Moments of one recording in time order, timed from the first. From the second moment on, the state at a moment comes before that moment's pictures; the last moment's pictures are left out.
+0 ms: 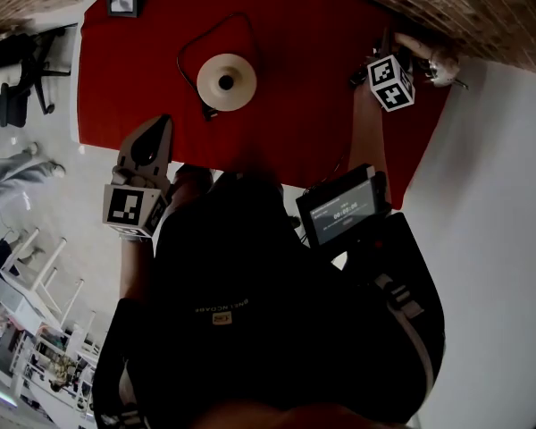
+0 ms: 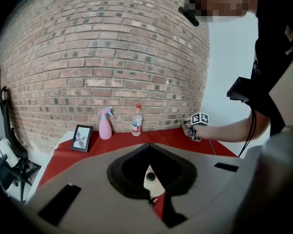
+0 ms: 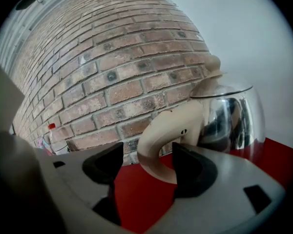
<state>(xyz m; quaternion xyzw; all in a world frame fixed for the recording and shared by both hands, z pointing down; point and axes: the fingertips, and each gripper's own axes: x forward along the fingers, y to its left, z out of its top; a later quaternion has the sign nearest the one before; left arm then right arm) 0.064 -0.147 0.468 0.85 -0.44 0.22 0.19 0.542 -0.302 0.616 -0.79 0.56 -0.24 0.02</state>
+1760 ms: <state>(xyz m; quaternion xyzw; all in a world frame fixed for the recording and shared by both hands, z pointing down) 0.053 -0.137 0.471 0.85 -0.45 0.19 0.20 0.497 -0.255 0.632 -0.75 0.63 -0.20 -0.01</state>
